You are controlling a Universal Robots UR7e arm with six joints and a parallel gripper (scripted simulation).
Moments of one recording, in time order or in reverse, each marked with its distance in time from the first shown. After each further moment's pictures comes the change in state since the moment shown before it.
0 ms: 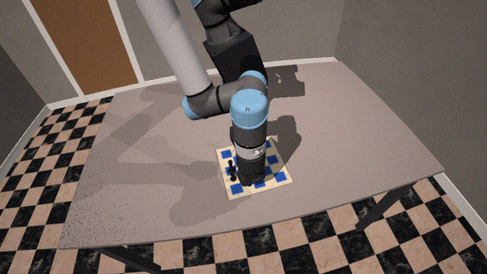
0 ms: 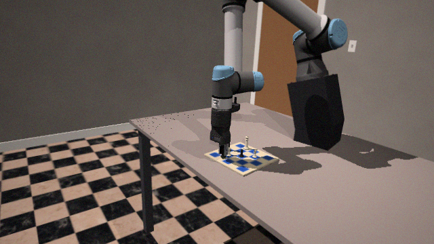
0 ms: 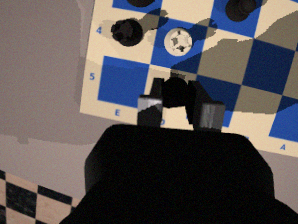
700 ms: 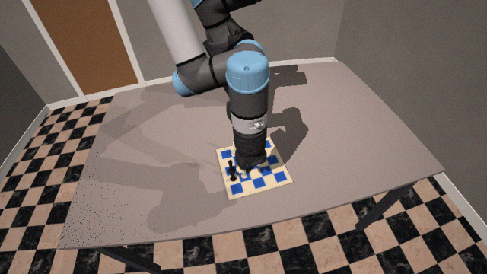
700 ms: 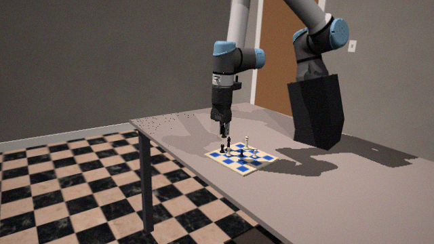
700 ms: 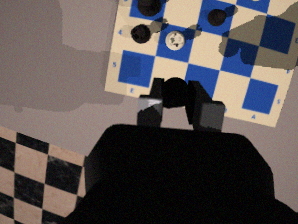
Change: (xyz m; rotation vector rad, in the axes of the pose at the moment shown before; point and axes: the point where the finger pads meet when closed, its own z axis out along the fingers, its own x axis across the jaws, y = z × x) arm 0.000 0.001 -0.084 -0.004 -0.002 0.000
